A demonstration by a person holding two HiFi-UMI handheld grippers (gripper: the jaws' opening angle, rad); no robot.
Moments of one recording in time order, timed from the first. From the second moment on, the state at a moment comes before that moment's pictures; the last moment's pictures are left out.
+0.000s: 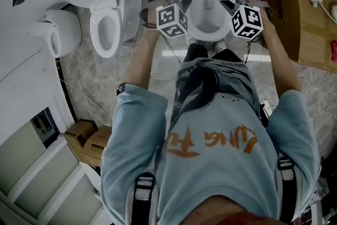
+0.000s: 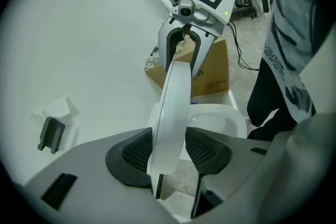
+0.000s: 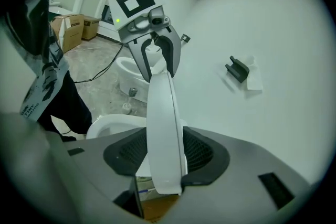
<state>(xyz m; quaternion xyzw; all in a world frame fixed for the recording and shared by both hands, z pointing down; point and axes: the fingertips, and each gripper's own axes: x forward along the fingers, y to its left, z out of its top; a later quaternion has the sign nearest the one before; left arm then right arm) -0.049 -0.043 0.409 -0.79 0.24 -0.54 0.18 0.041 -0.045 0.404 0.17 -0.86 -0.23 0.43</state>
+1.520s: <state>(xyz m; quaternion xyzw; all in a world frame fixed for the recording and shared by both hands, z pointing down) -0.052 0.132 0.652 -0.76 0.16 -0.63 -0.01 0.032 0.128 0.639 0.00 -0.88 -0.02 0.48</state>
